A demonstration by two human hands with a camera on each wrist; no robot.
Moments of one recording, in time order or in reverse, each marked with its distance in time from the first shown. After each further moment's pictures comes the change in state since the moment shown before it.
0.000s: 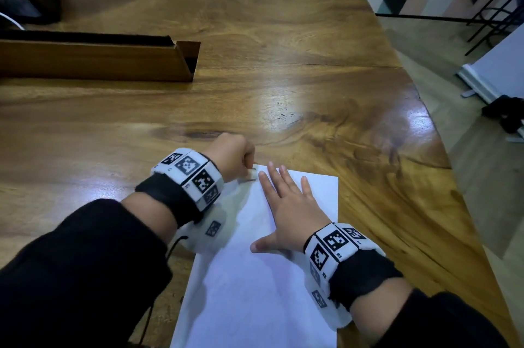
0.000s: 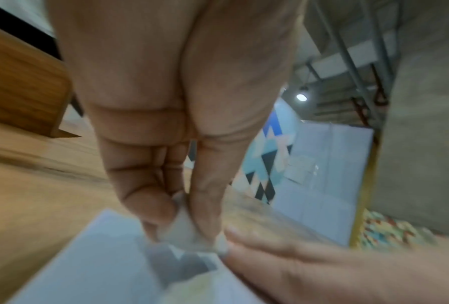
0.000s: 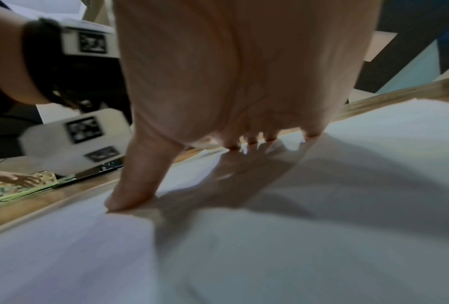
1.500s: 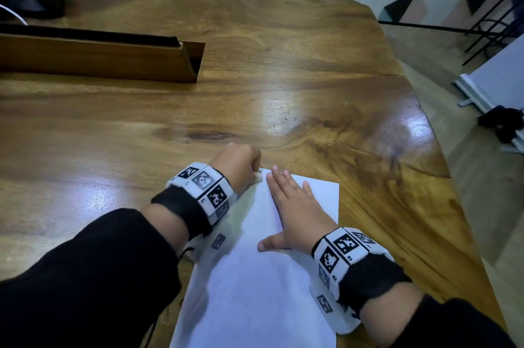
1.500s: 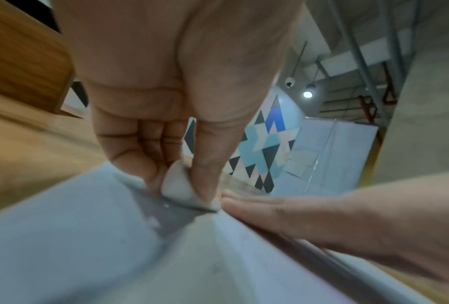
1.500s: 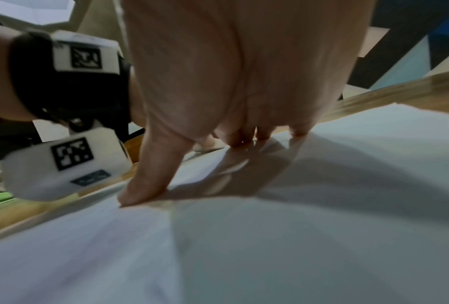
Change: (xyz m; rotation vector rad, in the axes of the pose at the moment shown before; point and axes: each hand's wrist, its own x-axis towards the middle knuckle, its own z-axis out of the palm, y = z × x) left_hand 0.000 0.000 0.015 -0.098 0.160 0.017; right_hand 0.001 0.007 -0.005 0.093 0.034 -0.020
